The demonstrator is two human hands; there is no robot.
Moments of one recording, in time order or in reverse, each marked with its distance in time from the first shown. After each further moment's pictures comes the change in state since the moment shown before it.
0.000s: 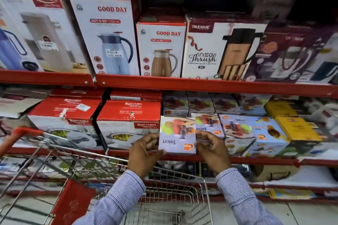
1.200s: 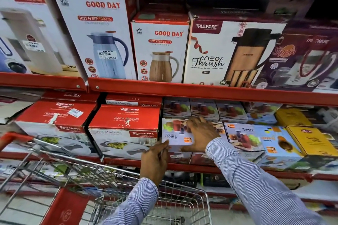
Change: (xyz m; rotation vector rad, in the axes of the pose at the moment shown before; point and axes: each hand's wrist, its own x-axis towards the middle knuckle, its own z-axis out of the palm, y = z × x) left_hand 0.091 -0.037 0.067 0.312 0.242 0.256; right_hand 0.156 -0.022 0.001 -1.290 -0.413 -0.392
